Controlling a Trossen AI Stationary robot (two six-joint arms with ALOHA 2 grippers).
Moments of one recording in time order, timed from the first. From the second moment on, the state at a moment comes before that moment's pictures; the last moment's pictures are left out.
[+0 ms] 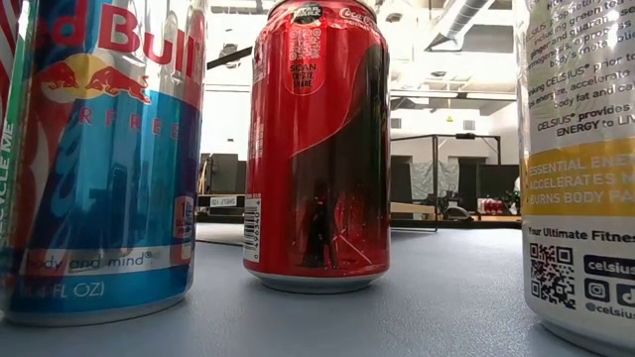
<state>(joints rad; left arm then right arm) -0.39 0.53 0.47 0.01 -0.78 -0.98 0.39 1.53 1.56 -0.82 0.03 -0.06</state>
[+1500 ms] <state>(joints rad) -0.39 0.53 0.47 -0.06 -0.82 -0.99 0.44 2.12 1.89 -0.43 0.00 -0.13</state>
